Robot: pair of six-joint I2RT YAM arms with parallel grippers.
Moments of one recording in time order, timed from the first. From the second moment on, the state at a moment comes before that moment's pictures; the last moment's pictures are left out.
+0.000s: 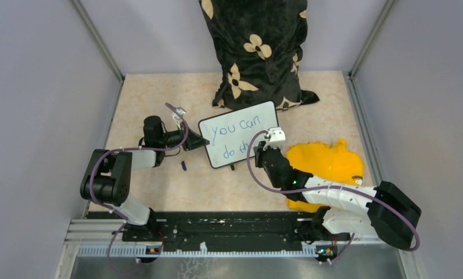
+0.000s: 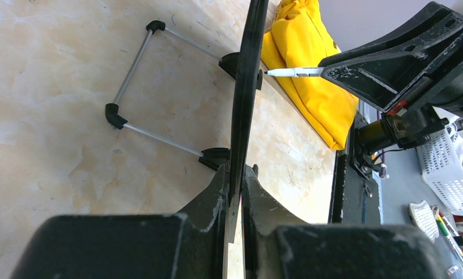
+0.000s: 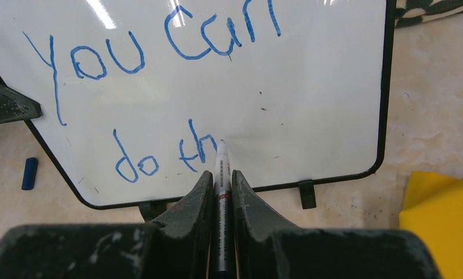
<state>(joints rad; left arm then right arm) -0.15 1.60 0.58 0.75 1.06 -0.39 0.95 1.12 0.46 0.34 0.63 0.39</state>
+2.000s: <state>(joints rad) -0.15 1.60 0.58 0.74 1.06 -0.39 0.93 1.14 0.42 0.37 0.62 0.45</state>
